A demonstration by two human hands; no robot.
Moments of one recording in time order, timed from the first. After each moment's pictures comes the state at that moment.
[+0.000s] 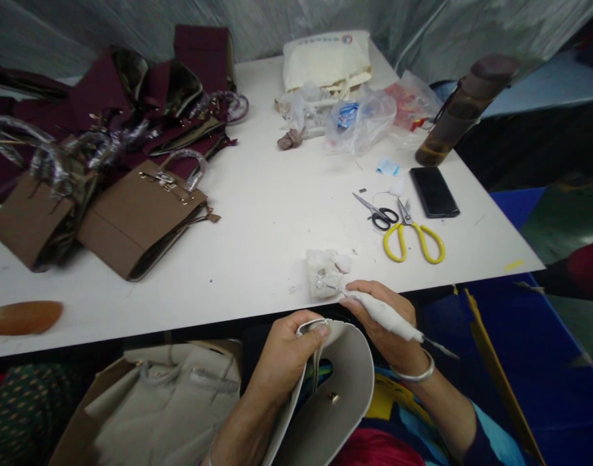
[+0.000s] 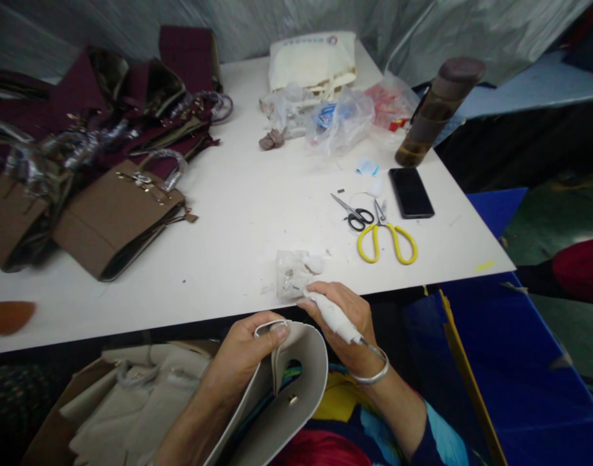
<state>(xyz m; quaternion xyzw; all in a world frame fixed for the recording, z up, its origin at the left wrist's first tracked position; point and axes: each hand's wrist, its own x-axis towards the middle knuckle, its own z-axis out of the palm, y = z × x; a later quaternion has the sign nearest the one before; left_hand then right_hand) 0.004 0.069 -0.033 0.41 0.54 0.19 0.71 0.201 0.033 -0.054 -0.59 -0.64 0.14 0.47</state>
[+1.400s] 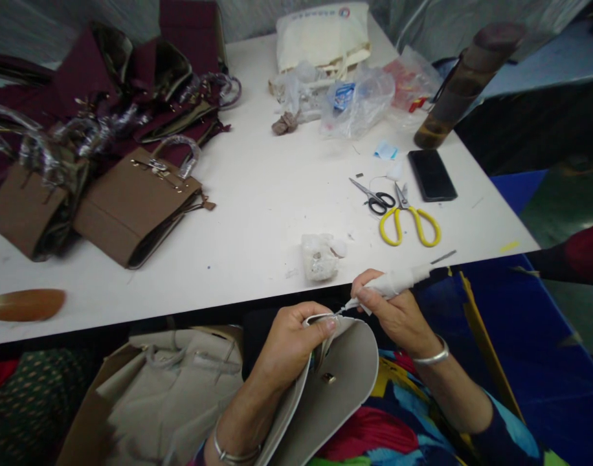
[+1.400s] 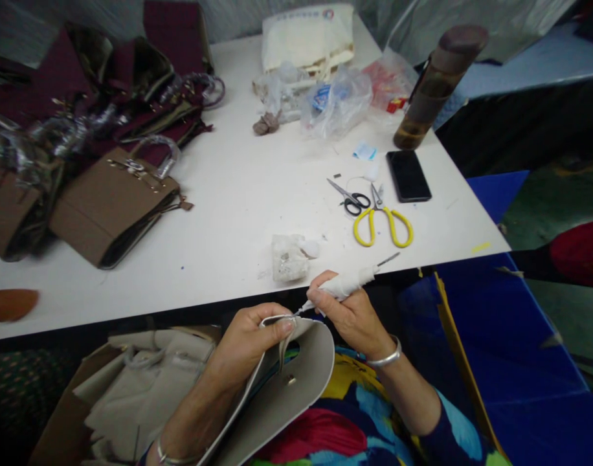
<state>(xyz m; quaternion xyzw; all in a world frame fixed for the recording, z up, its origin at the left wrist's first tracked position) 0.013 0.058 -0.023 0.43 0.52 0.16 0.72 0.216 0.018 -0.042 -0.54 -0.47 0.48 0.50</state>
